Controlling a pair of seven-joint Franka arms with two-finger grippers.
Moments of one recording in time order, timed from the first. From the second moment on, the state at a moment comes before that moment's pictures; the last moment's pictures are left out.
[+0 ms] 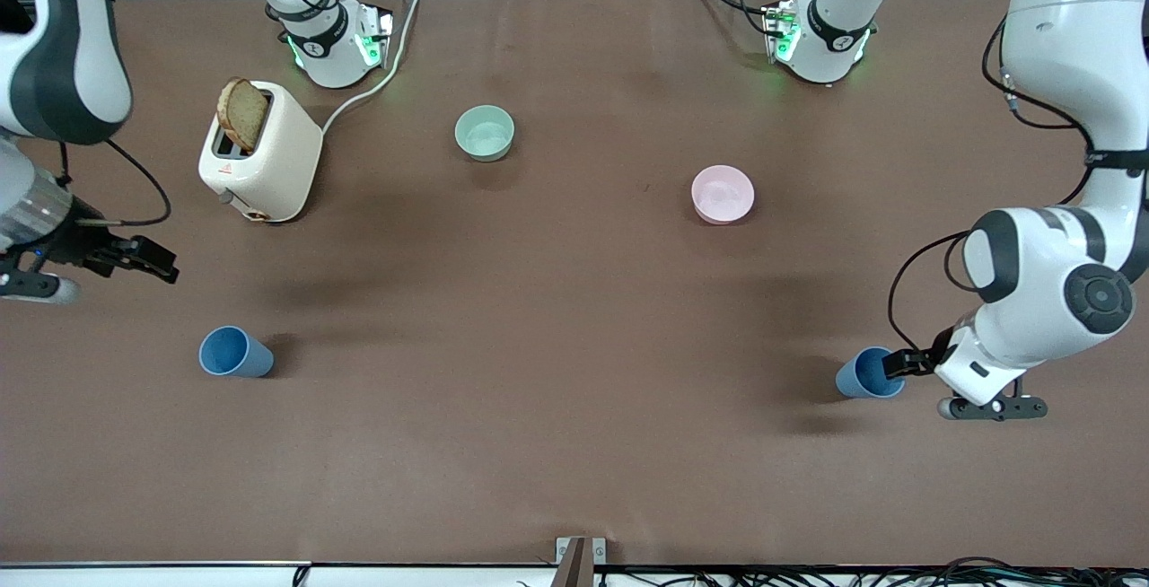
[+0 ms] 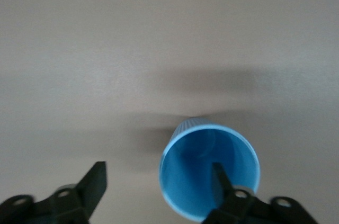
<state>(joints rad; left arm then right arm) 0.03 0.62 -0.05 -1.57 0.02 2.26 -0.02 -0.05 0.11 -0.06 -1.91 -0.01 2.11 0.00</state>
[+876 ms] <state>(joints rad) 0.00 0.64 -0.11 -1.54 0.02 2.25 -0.13 -0.09 0.39 -0.06 -1.99 -0.01 2.54 0.00</state>
